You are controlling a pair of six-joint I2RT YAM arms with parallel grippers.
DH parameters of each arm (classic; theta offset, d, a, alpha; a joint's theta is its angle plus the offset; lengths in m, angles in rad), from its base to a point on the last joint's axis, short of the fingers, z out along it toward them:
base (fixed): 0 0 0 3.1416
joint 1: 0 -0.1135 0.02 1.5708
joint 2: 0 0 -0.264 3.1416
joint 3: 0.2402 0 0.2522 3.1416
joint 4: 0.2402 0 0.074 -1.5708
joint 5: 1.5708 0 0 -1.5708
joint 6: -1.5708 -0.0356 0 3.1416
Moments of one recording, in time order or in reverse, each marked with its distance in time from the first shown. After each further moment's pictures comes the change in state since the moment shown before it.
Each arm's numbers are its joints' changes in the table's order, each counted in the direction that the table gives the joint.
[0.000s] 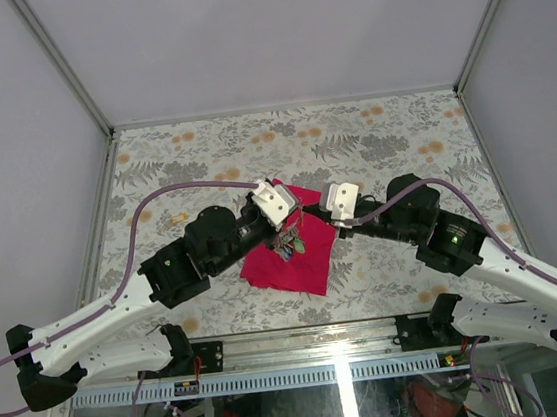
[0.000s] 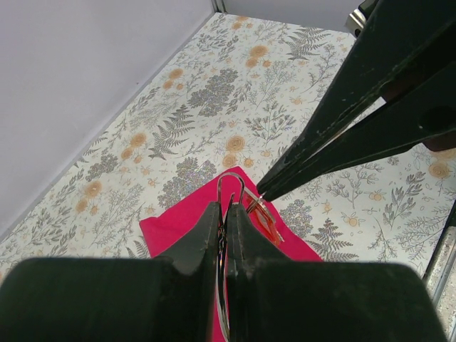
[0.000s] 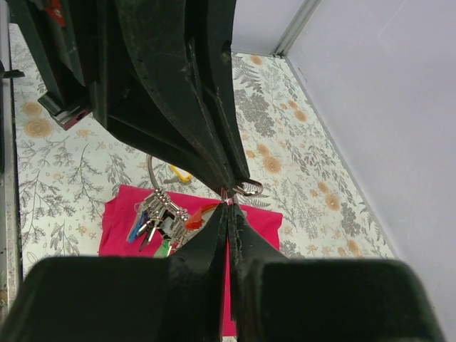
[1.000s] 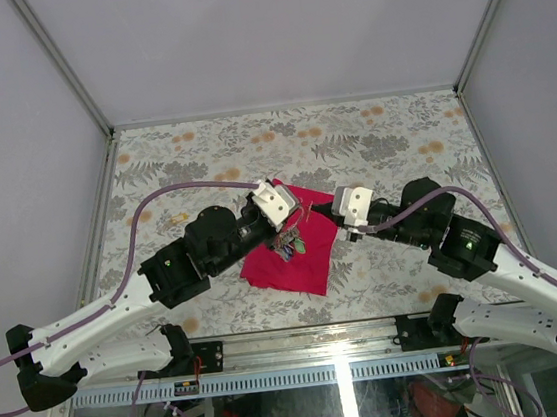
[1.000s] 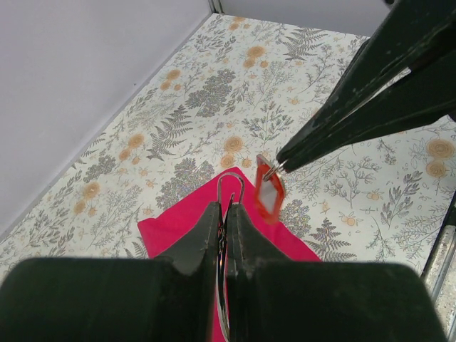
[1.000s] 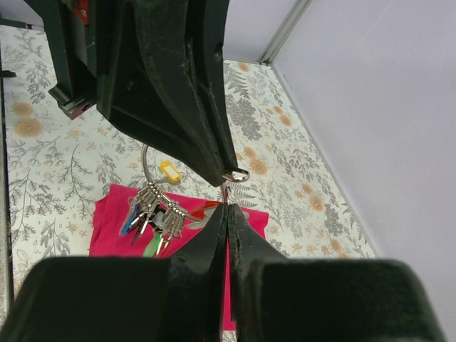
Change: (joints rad) left arm 0.000 0.000 0.000 0.000 0.000 0.000; right arm 0.000 -0.076 -0.013 0.021 0.029 0.033
